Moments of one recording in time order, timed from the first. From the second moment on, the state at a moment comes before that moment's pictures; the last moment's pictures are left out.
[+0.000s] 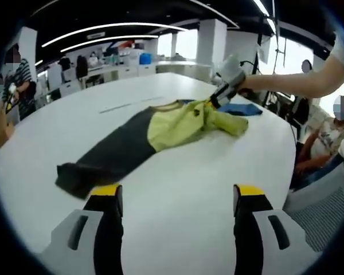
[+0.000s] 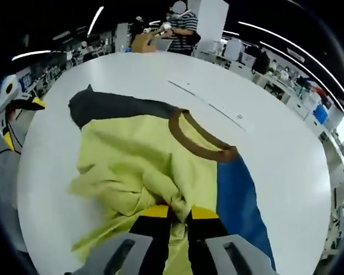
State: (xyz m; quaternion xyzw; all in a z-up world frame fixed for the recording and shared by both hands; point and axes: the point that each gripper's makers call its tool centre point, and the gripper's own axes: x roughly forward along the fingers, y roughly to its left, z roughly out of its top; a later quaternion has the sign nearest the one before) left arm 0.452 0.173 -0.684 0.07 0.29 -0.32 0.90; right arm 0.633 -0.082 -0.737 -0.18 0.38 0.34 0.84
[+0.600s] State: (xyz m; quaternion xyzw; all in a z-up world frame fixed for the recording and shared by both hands) left arm 0.465 0.147 -0.667 0.06 0.27 -0.34 0.90; right arm 0.575 -0.083 -0.694 -0.09 0.37 0.33 0.86
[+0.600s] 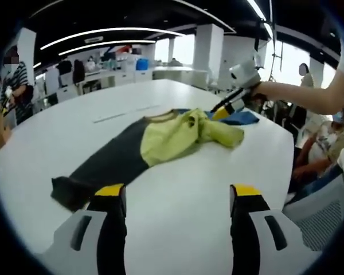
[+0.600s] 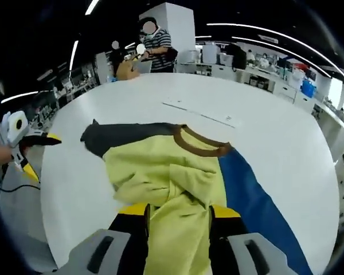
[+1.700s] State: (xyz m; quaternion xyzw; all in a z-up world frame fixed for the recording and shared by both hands) left arm 0.513 0.049 -0.654 0.06 0.24 -0.37 0.89; right arm 0.494 -0.065 -0.704 -0.05 0.37 0.34 0.86
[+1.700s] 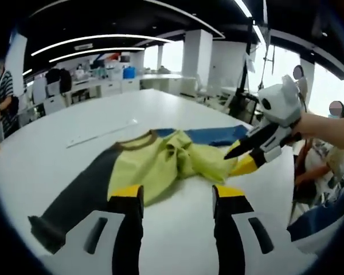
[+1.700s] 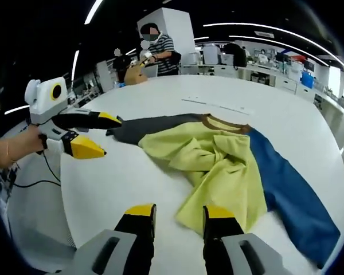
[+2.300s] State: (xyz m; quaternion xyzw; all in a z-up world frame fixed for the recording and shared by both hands) left arm 0.534 0.012 -0.677 0.05 0.25 -0.37 0.89; right arm 0.490 -0.067 -0.724 0.00 0.39 0.27 0.88
